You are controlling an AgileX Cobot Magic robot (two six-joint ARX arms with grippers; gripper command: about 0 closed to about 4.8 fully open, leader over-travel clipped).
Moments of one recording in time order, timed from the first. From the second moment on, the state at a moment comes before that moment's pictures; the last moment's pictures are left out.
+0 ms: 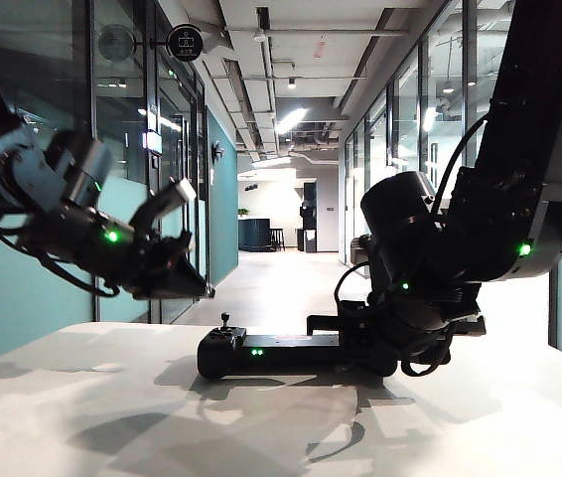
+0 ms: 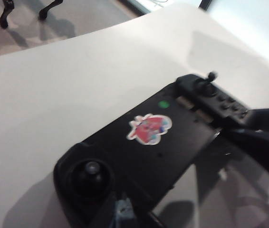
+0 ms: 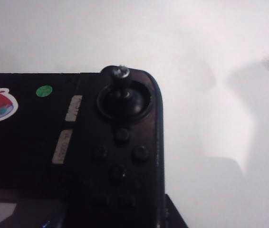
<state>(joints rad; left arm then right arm) -0.22 2.06 1.10 0.44 0.63 0.09 0.52 2.17 0.95 0.70 0.35 0.28</state>
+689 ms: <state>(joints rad) -0.24 2.23 1.30 0.37 0.67 0.13 0.52 2.17 0.95 0.70 0.35 0.28</state>
